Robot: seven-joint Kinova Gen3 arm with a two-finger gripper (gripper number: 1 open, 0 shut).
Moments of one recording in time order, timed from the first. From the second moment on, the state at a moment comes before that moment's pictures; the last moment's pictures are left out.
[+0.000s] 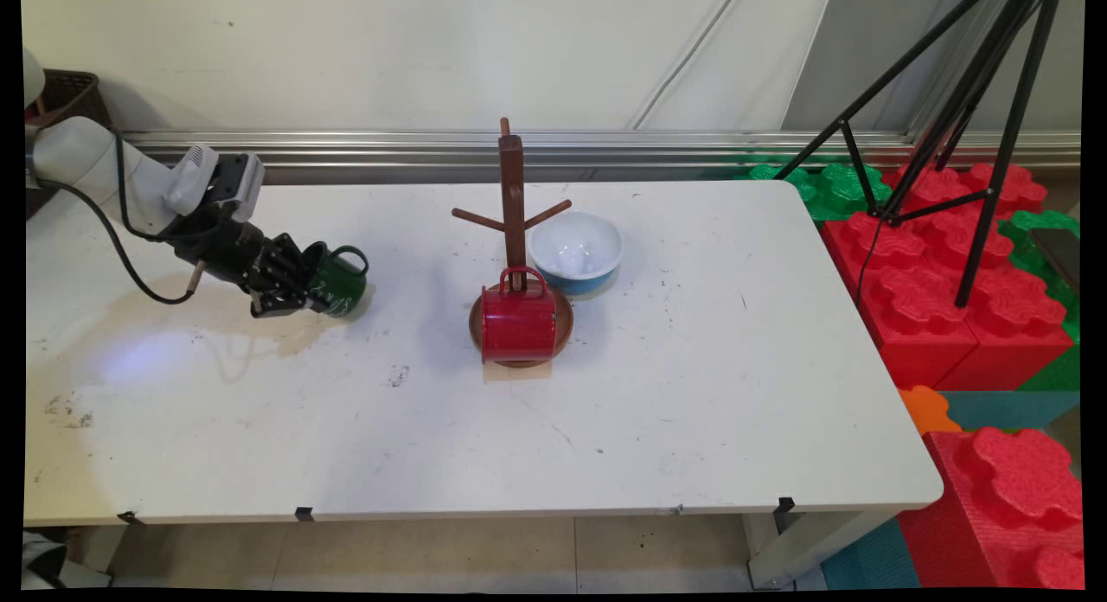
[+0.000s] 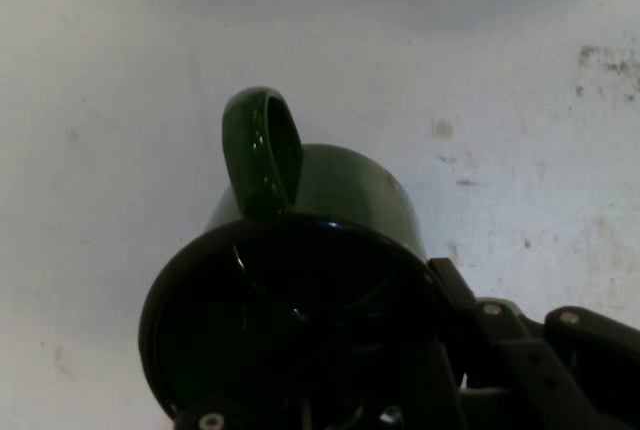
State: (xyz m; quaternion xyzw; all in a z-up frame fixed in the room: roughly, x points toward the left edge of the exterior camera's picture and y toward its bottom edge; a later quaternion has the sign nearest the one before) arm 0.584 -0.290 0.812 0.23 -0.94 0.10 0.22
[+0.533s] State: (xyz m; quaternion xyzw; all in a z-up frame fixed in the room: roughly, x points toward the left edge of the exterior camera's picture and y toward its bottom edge) arm 0.584 -0.288 0.806 0.22 -0.94 0.09 0.22
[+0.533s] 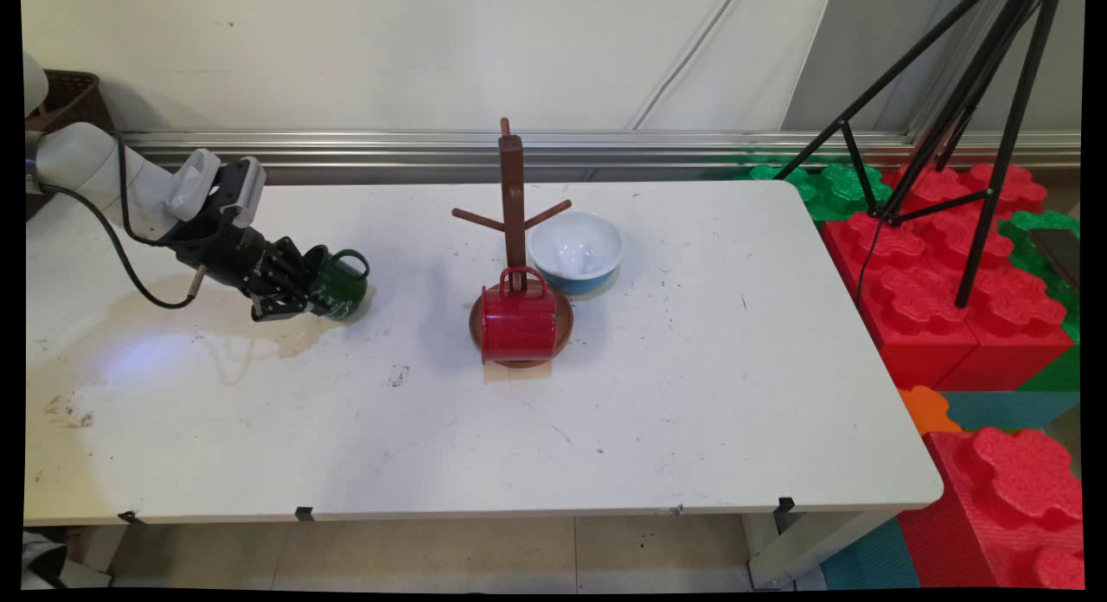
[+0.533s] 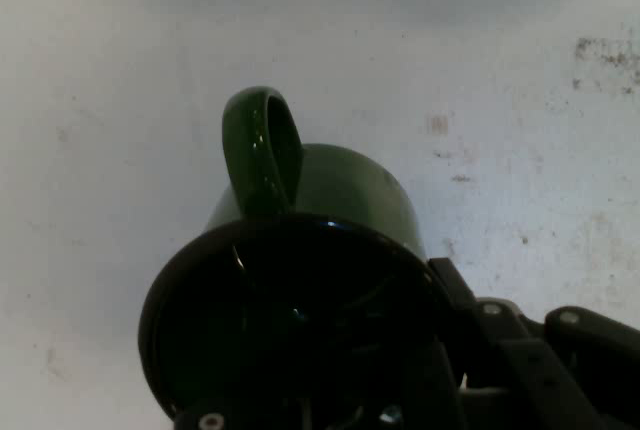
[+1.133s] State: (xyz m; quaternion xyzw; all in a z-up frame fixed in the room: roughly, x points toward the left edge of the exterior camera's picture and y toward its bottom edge) arm 0.584 -0.286 0.803 0.22 -0.94 0.09 0.22
